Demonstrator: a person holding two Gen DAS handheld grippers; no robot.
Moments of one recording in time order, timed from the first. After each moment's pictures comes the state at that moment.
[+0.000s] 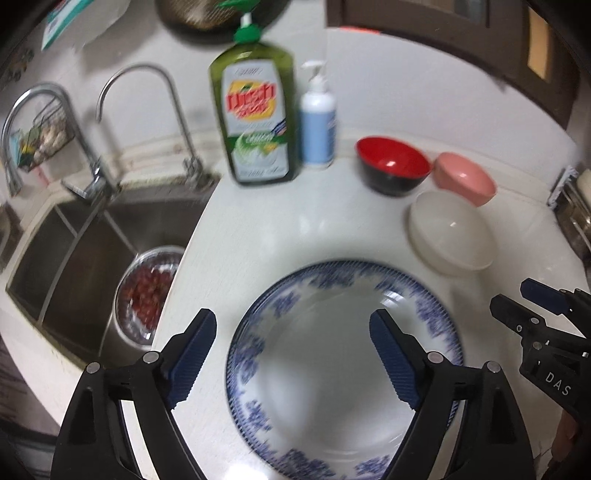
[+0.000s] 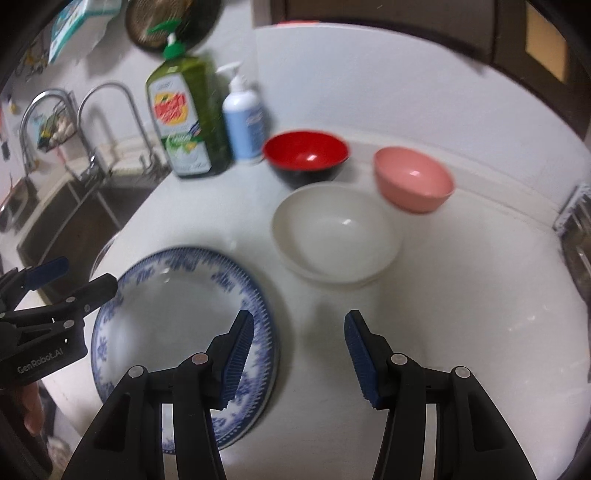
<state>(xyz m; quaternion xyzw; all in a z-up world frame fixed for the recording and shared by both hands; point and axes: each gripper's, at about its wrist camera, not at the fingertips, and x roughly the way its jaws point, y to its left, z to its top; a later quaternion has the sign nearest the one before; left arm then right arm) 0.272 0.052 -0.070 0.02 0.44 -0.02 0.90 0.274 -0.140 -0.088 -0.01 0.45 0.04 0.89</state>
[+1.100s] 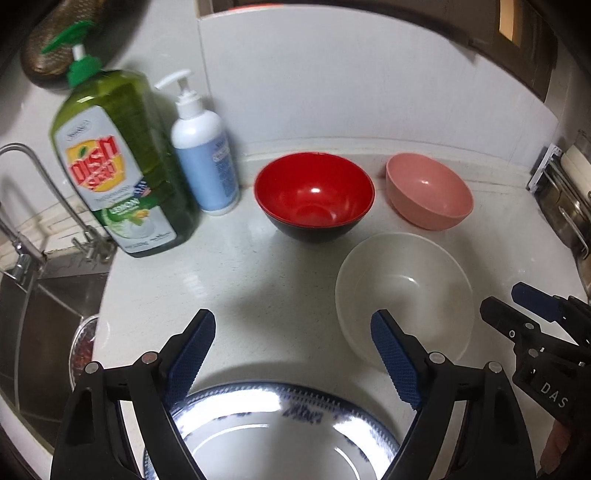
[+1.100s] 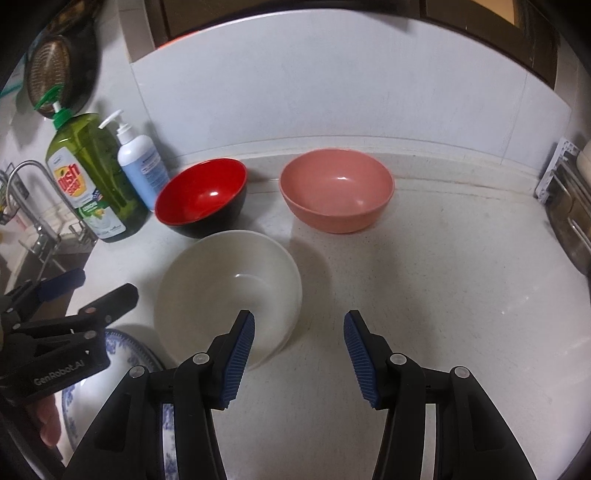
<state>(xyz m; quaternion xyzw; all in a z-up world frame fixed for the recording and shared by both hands) 0.388 -0.047 -0.092 0.06 0.46 -0.10 0.88 0.352 -0.227 -0.103 0.07 0.45 -0.03 0.89</state>
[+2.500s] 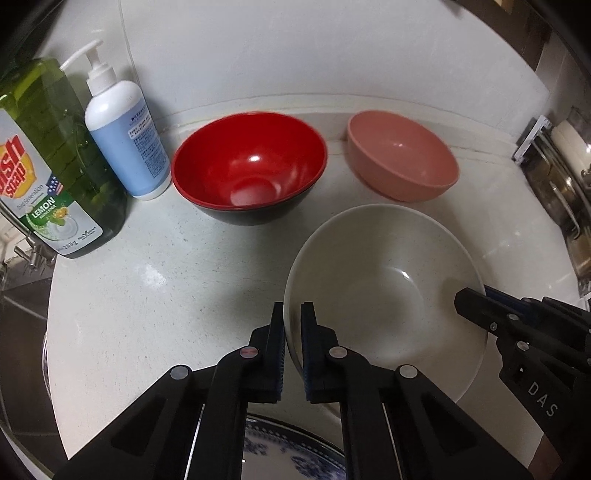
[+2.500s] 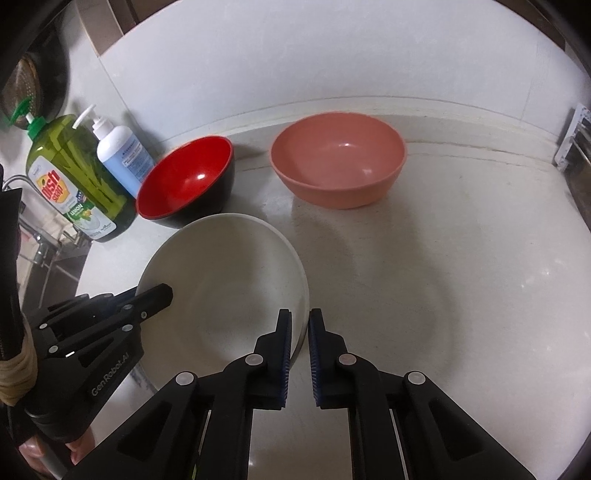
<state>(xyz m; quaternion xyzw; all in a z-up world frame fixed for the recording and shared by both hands) 0.409 -0.091 -0.124 0.06 0.50 -0.16 0.85 0.370 -0.235 -0.122 0.11 0.49 -0.02 0.86</state>
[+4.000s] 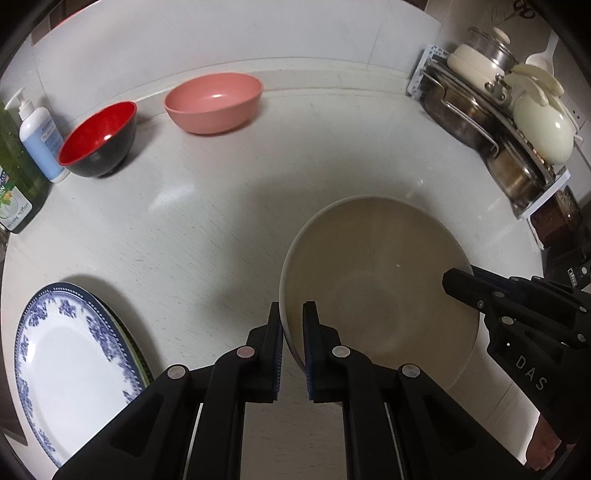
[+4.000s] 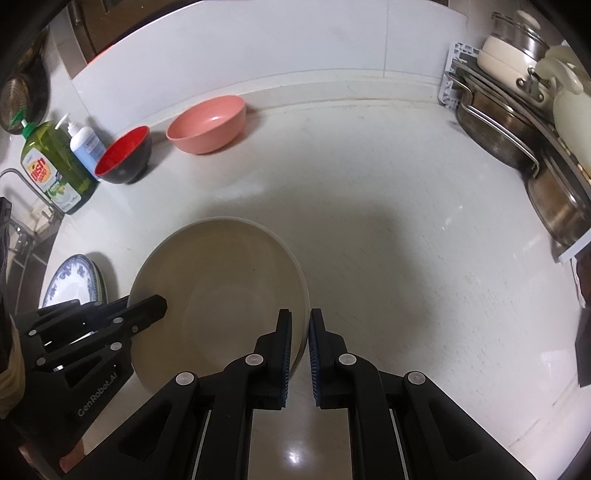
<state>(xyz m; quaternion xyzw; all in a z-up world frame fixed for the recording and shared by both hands) 0.264 -0.205 -0.125 0.09 0.52 -0.26 0.81 0.210 -0.337 -0.115 0.11 0.51 -0.10 0.85</state>
